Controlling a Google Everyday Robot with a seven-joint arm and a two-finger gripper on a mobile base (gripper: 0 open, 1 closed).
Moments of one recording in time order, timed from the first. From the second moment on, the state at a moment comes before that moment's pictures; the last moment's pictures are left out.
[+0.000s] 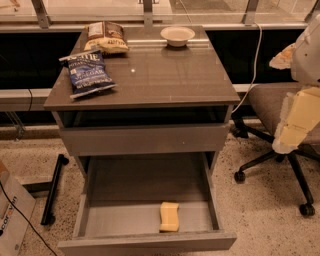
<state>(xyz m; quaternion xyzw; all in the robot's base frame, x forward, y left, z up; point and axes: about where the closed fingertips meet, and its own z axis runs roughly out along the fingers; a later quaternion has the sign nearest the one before) 0.438 -0.216 0.978 -0.60 0.78 -0.04 0.16</state>
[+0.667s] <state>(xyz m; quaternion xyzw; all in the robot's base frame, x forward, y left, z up) 0.440 -0.213 0.950 -0.56 0.81 -0.01 0.16</state>
